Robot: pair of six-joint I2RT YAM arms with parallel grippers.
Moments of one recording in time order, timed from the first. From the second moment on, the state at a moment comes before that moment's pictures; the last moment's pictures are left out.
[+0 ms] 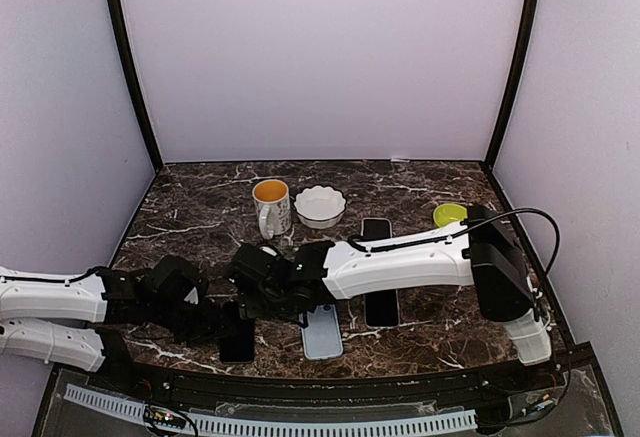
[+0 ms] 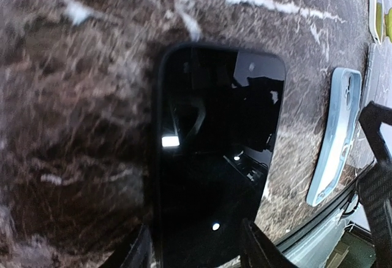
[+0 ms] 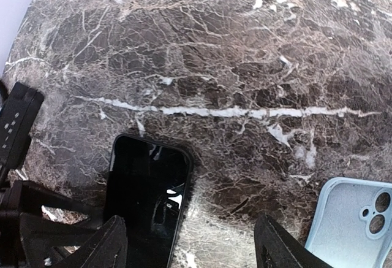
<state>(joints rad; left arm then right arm) -0.85 1.00 0.35 -0.37 0.18 -1.13 1.35 2.22 1.81 -0.59 0.32 0.98</state>
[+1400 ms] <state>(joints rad) -0.59 0.90 0.63 -0.62 -0.14 -0.69 1.38 2.25 1.90 -0.69 0.36 1.04</state>
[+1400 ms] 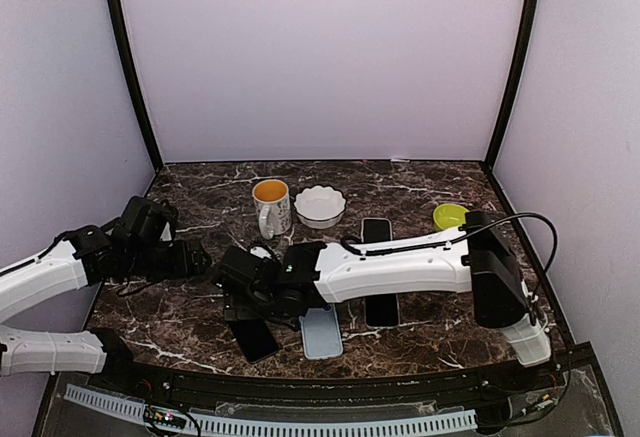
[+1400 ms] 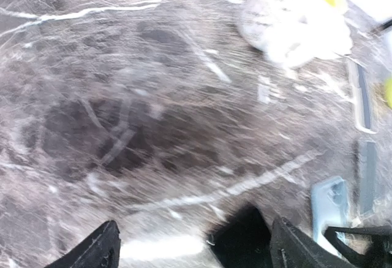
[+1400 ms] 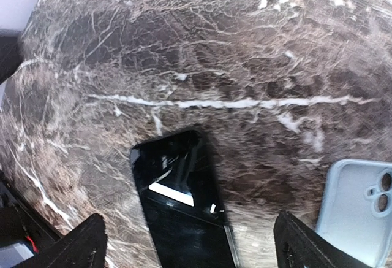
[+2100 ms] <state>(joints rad) -0.40 1.06 0.67 -0.53 -0.14 -0.46 1.41 2.52 2.22 -0.82 0.32 0.91</state>
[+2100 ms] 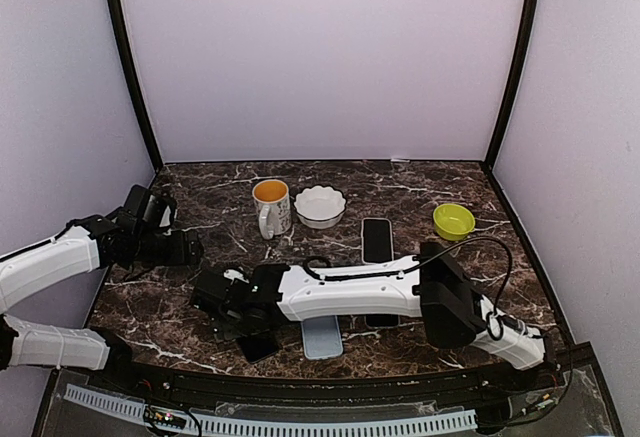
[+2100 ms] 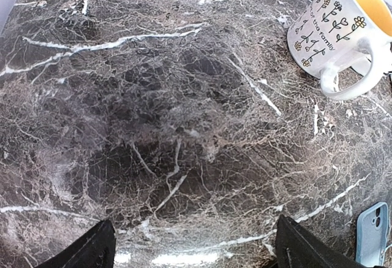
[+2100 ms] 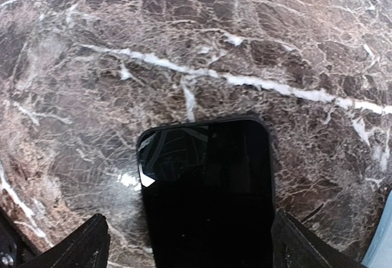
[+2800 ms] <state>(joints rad) -0.40 1.06 0.67 -0.51 -0.14 -0.45 1.43 2.60 2.32 -0.94 0.43 0.83</state>
